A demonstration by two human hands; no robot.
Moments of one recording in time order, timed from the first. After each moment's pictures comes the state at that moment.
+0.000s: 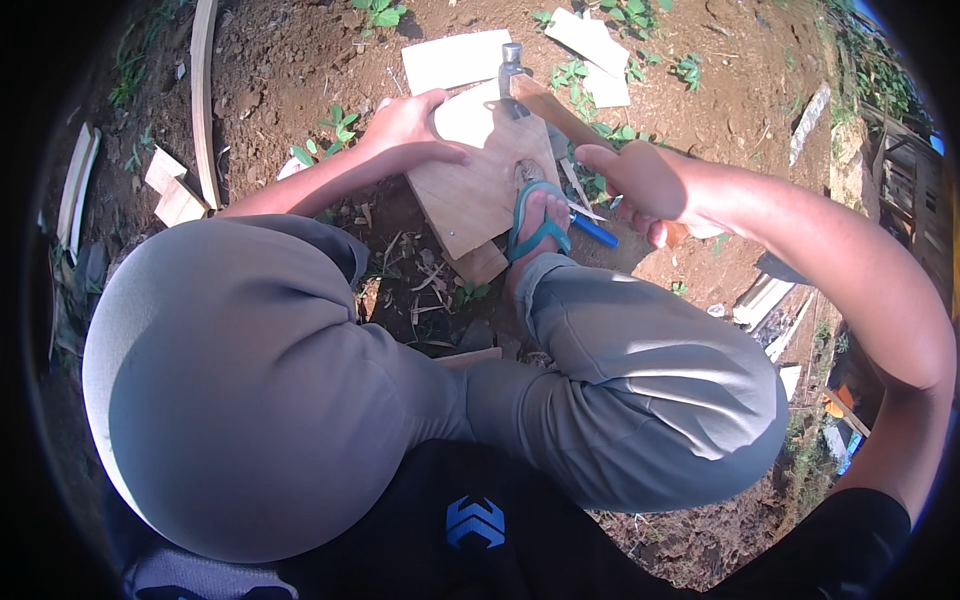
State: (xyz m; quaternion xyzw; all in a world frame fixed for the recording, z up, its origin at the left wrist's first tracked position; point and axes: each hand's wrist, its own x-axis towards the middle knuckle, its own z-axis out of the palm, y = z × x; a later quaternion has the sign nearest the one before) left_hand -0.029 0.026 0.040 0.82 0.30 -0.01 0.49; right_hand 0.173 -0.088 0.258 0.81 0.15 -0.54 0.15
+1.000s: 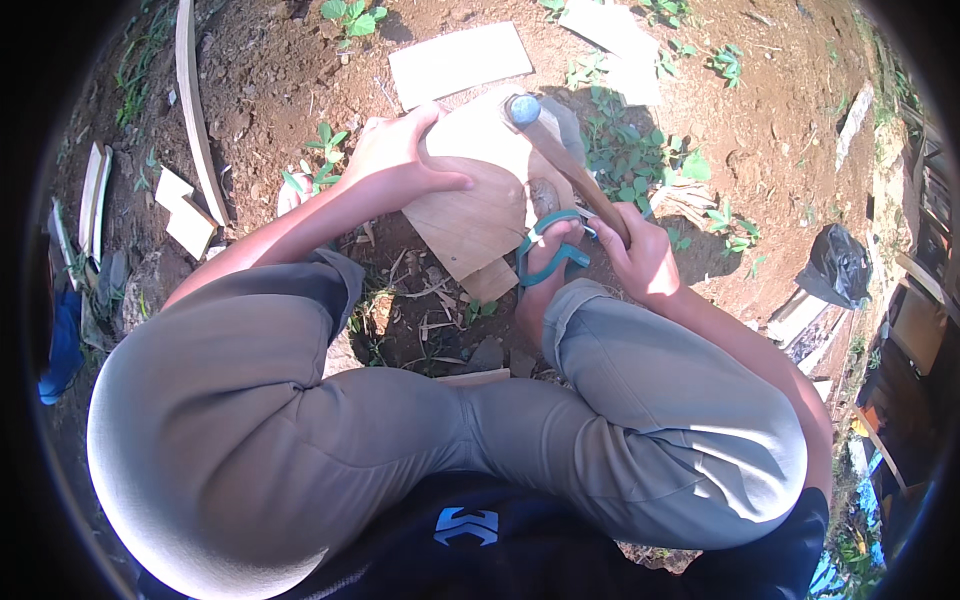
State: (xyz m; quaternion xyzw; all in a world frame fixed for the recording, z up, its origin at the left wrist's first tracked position) left_hand -0.018 0.017 0.053 0.84 0.31 -0.03 0.45; right_hand 0.209 -0.228 0.136 0.82 0.43 -0.36 -0.12
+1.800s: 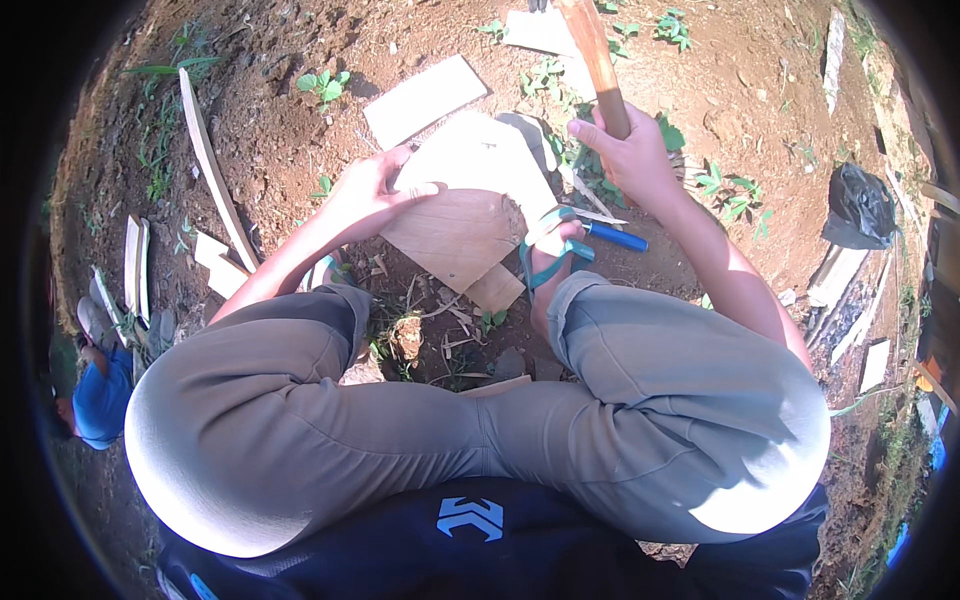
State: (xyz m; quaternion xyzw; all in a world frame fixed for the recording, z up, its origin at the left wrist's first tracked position) left_hand -0.014 0.027 0.094 0.82 0.27 -0.12 0.48; right_hand 0.260 -0.180 0.134 0.78 0.25 -0.40 -0.41
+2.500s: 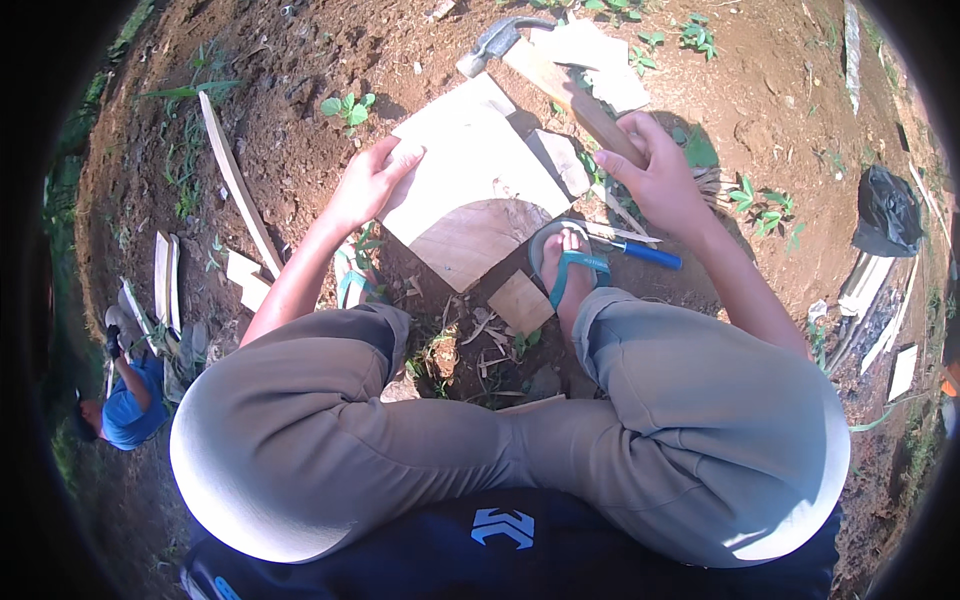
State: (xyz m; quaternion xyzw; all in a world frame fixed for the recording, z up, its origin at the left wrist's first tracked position) left_hand -0.020 0.087 0.053 0.81 0.35 -0.05 0.47; right_hand 0.254 -0.174 0.136 0.79 0.33 -0.39 -0.35
